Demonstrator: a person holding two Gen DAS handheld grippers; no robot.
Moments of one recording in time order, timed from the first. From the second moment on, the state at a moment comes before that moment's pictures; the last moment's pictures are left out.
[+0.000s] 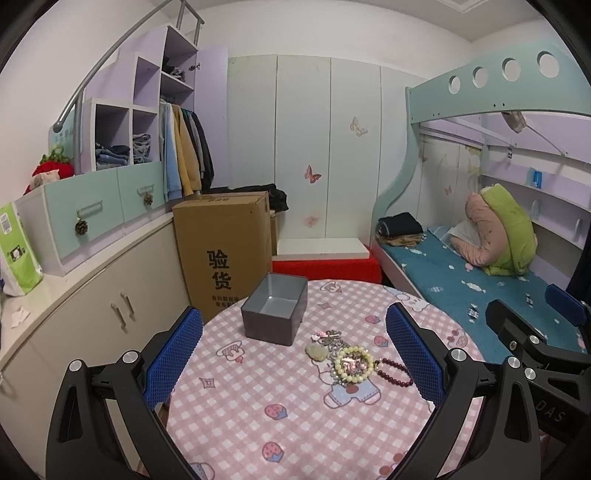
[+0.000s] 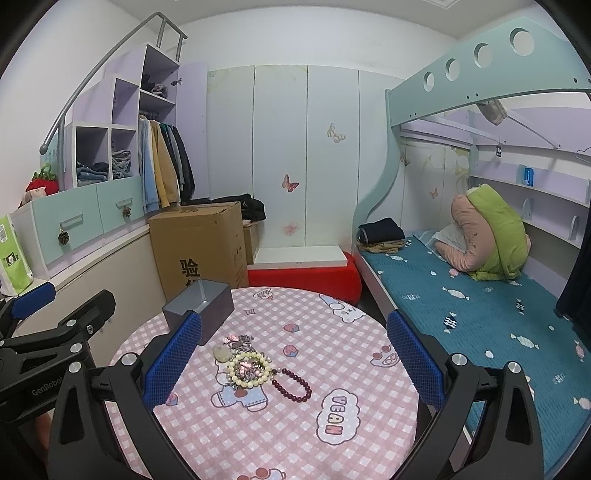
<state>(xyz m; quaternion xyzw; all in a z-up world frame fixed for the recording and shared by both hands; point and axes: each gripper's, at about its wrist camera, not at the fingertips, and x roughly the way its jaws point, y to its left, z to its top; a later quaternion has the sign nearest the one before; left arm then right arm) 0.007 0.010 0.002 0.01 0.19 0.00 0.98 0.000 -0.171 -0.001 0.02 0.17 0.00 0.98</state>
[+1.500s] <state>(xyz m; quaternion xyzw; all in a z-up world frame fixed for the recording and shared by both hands) 0.075 0.051 -0.086 -0.02 0.31 -0.01 0.95 0.068 -0.190 -0.057 0.01 0.28 -0.01 0.96</state>
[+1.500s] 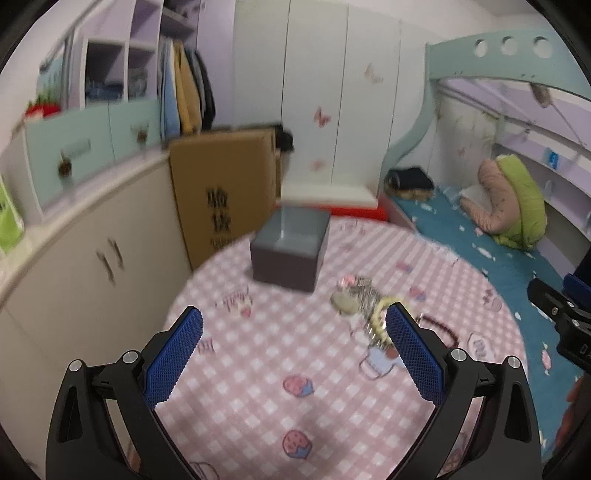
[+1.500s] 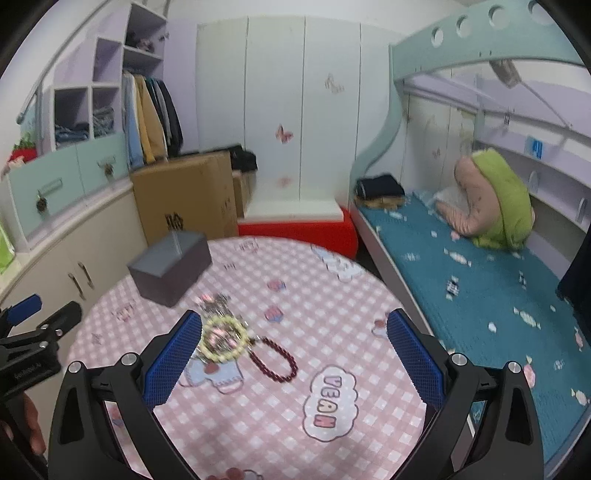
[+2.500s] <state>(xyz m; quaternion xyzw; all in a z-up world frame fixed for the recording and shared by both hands) 0.200 -0.022 -0.174 -0.01 0.46 -0.09 0.88 0.157 -0.229 -0.159 0.02 0.41 0.00 0.91</state>
